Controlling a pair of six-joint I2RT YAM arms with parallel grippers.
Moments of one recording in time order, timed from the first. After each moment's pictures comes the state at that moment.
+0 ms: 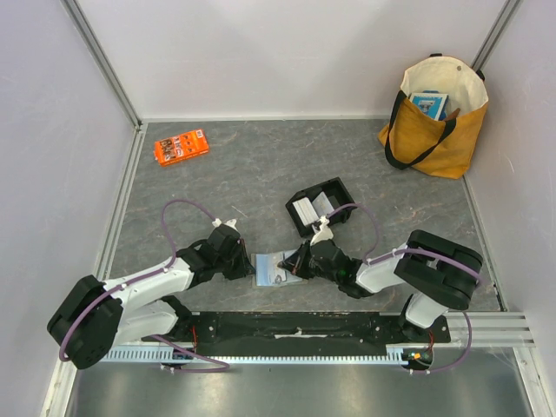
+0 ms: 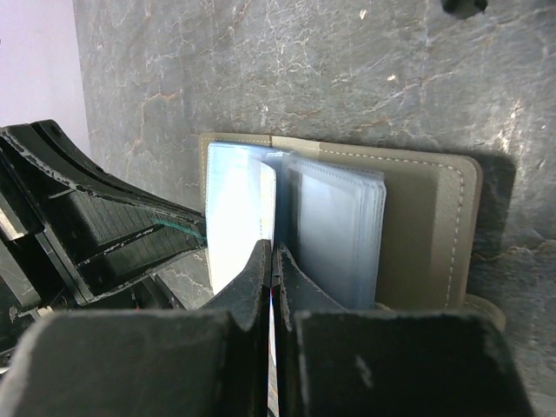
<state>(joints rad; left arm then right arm) -0.70 1.10 0.38 -0.21 0.09 -0.85 1.03 1.63 0.39 0.74 0.09 1.15</state>
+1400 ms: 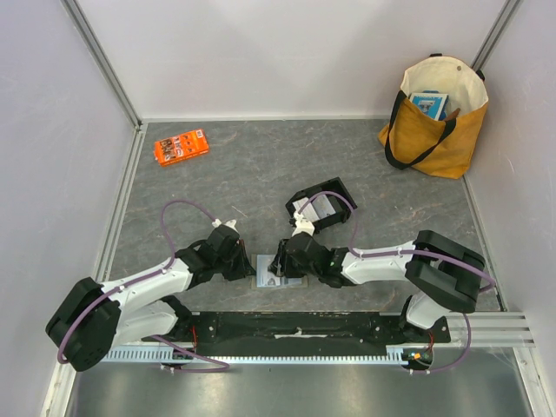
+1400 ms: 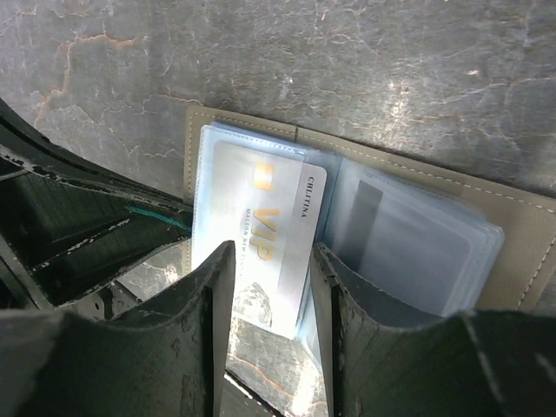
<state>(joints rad) -0.70 1.08 0.38 -0.23 0.10 -0.85 1.11 1.60 0.67 0.21 0.14 0.99</state>
